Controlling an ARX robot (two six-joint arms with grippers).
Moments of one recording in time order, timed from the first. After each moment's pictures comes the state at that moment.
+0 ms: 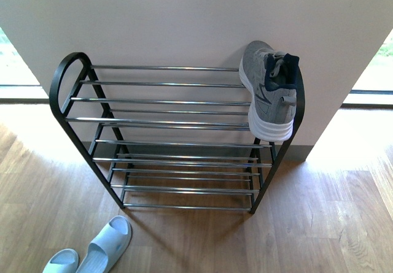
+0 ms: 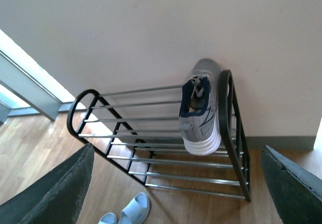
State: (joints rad) left arm -0.48 0.72 0.14 0.14 -0.59 -0.11; right arm -0.04 0.59 0.26 0.10 -0.39 0.27
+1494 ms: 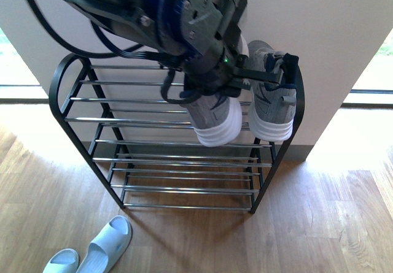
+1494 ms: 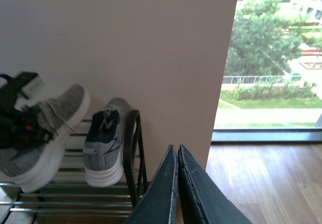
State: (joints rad) left arm -0.57 2.39 1.53 0.09 0.05 -0.17; right arm 0.00 0.02 0.02 0.01 0.00 0.00
